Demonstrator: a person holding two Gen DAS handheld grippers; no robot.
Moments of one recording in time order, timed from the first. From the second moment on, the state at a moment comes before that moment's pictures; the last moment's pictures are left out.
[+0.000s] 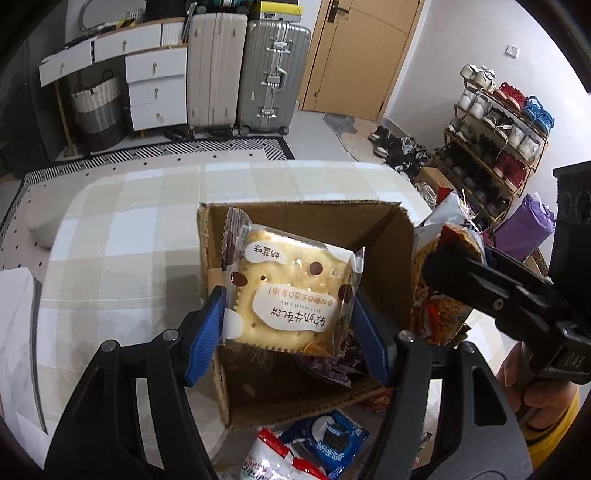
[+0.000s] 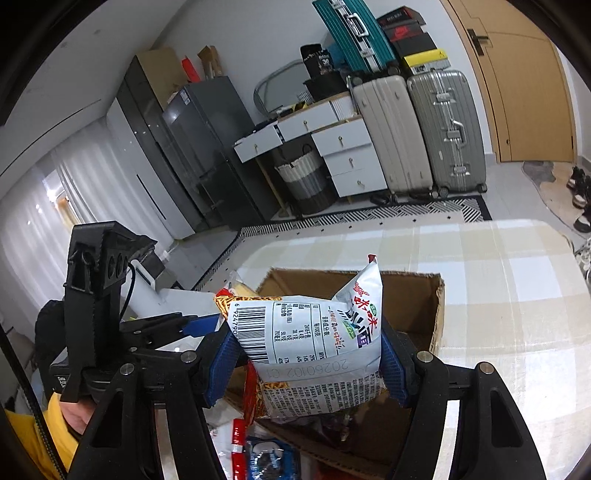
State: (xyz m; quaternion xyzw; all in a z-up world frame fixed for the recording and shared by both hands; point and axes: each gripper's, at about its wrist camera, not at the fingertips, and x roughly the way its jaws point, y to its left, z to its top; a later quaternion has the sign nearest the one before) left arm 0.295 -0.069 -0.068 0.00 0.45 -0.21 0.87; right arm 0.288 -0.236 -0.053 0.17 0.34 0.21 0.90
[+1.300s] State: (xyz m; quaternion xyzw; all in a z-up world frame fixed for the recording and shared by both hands) left arm 0.304 -0.080 -0.079 0.04 0.45 -0.19 0.87; right arm 0.299 -0.243 -0.075 0.18 0.39 0.18 0.89
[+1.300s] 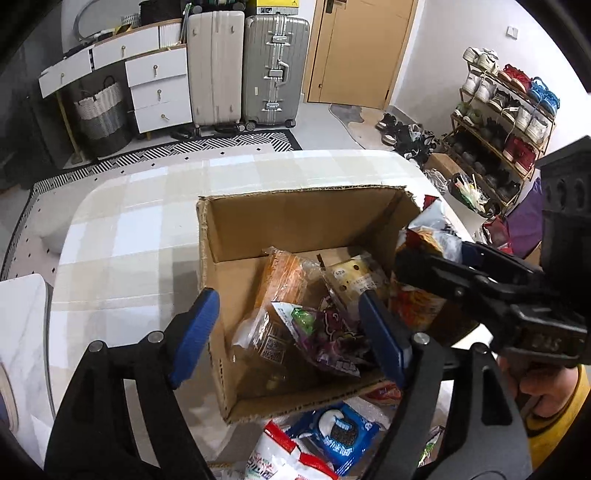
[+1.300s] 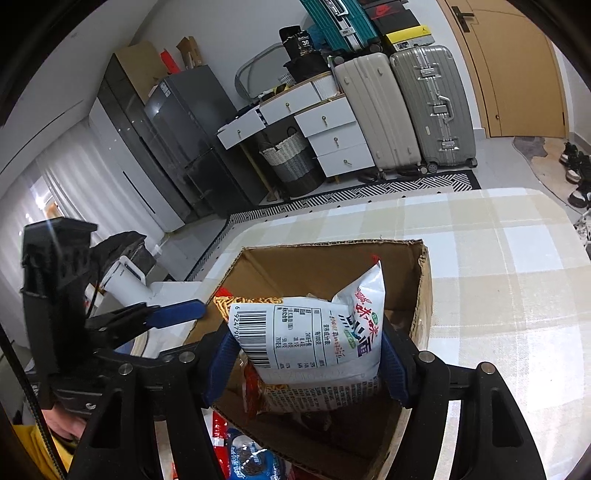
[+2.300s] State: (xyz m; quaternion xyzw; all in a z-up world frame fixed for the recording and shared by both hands) left arm 0.147 -0.028 0.010 0.04 0.38 -0.15 0.91; right arm 0.166 -0.224 0.010 0.14 0.29 0.17 0.93
